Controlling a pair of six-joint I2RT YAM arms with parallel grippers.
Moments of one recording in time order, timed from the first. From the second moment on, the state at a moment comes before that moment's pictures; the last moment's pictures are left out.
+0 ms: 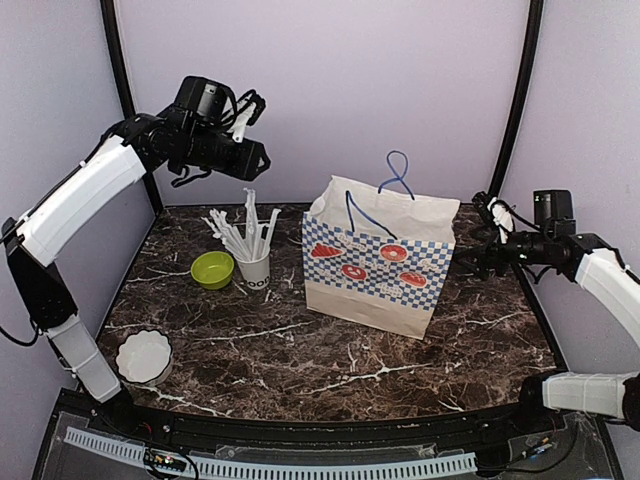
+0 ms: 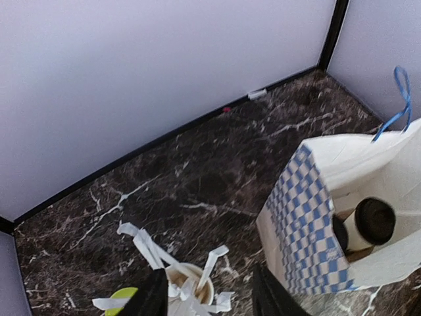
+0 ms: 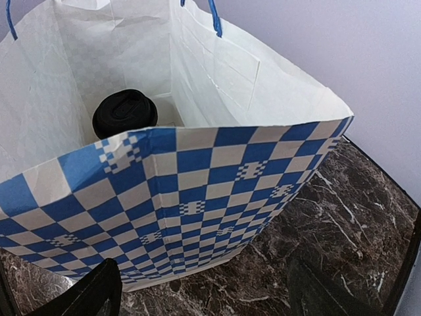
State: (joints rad) left arm -0.66 1.66 1.93 -0.81 -0.12 -0.04; right arm 0.08 1.01 0.84 -0.47 -0.65 -0.51
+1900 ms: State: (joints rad) left arm -0.65 1.77 2.22 -1.08 -0.14 0.03; right arm 0.08 1.02 0.81 -0.44 -0.64 -0.53
